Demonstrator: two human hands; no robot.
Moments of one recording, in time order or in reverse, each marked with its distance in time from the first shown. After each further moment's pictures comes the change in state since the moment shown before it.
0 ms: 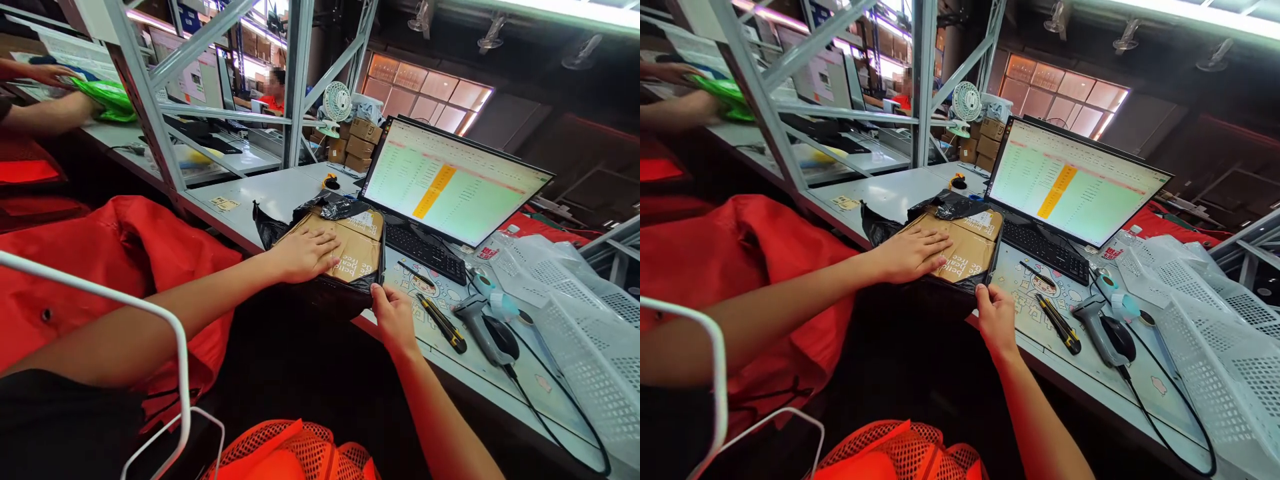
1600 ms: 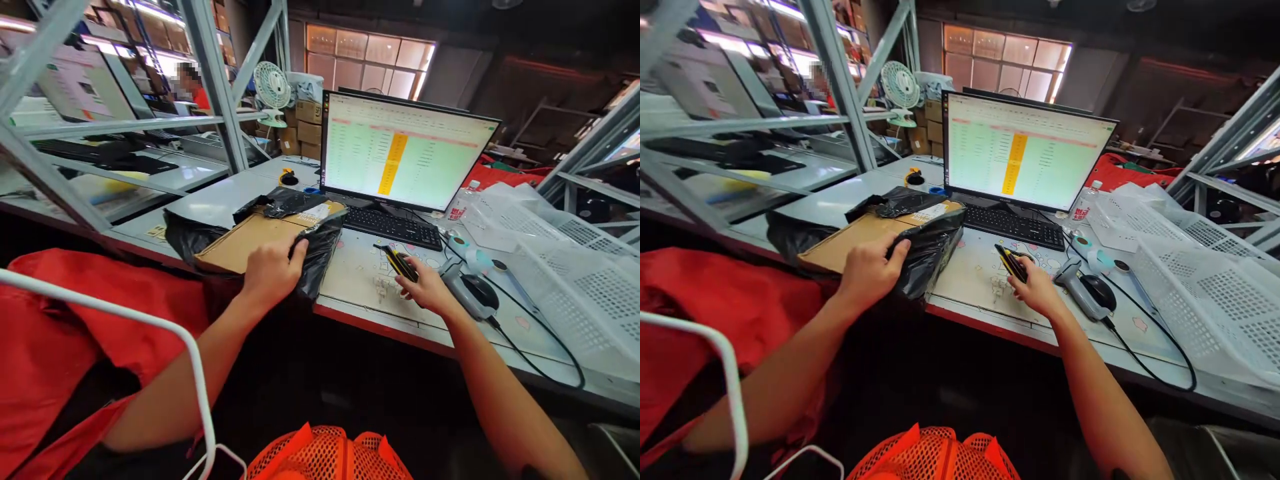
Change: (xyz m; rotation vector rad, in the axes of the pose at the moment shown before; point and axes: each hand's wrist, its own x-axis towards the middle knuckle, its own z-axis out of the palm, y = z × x) left_hand 0.024 0.048 0.006 -0.142 0.514 -0.341; right_hand 0.046 0.047 -0.139 -0.631 -0.091 0.093
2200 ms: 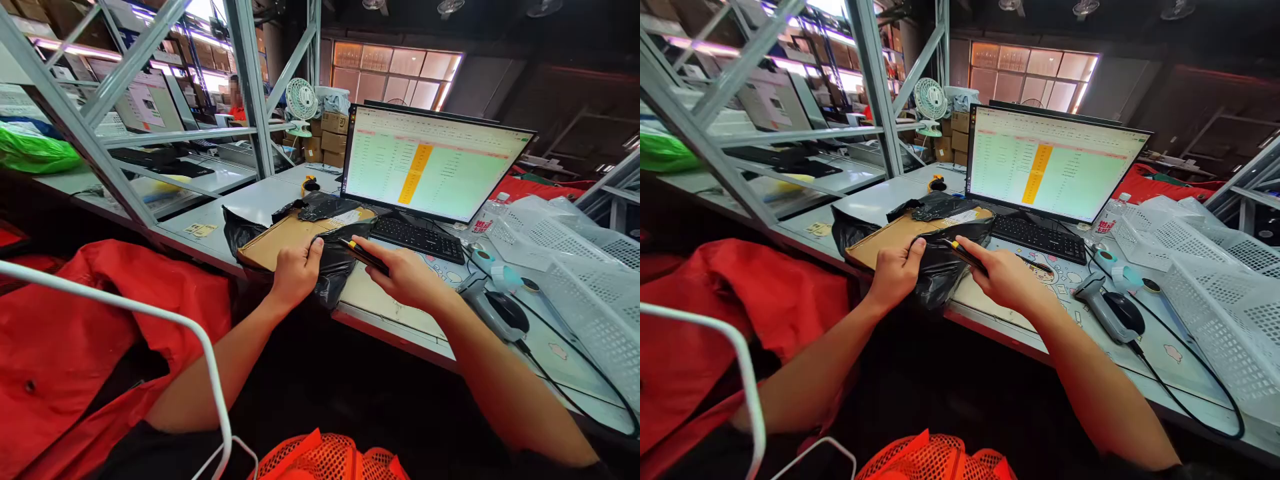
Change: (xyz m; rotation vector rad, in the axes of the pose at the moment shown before) left_hand -0.003 -0.007 0.012 -0.448 0.229 0.047; right_hand 0.010 -0.129 -0.008 -0.248 -0.065 -0.620
